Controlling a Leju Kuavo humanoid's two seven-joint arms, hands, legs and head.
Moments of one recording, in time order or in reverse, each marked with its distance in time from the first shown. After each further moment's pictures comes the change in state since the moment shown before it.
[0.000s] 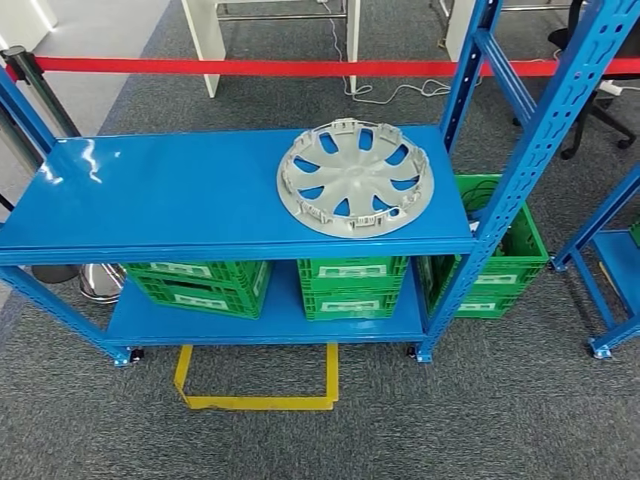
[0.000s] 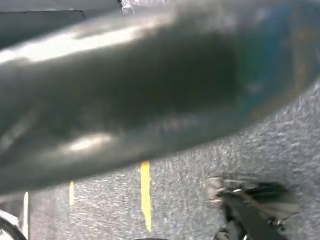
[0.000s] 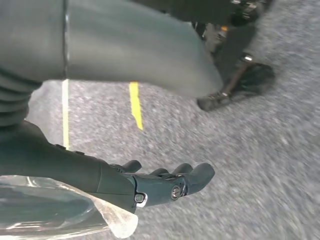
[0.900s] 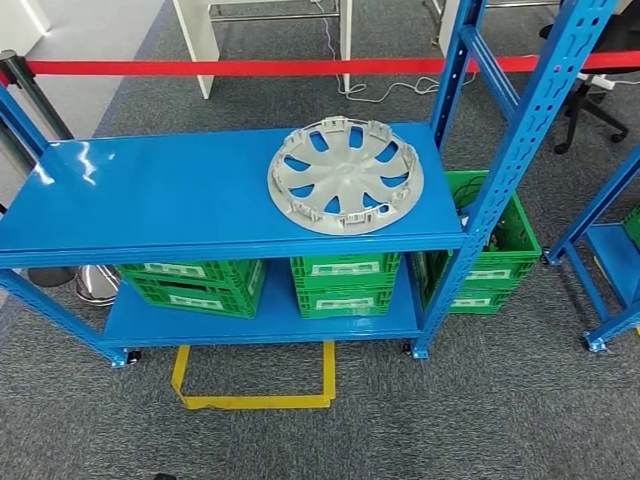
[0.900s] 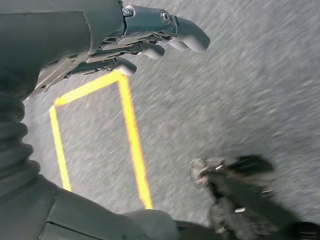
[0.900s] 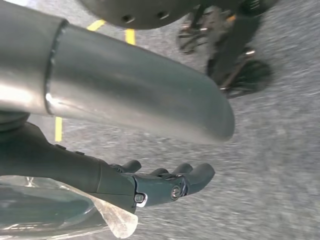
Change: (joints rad) left arm 0.074 0.091 -0.443 -0.079 0.412 -0.176 0.018; right arm 0.118 -0.091 0.575 -0.066 -0.525 0.020 -0.009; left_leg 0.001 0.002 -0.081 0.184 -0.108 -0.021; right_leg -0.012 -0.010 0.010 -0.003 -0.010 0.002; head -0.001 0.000
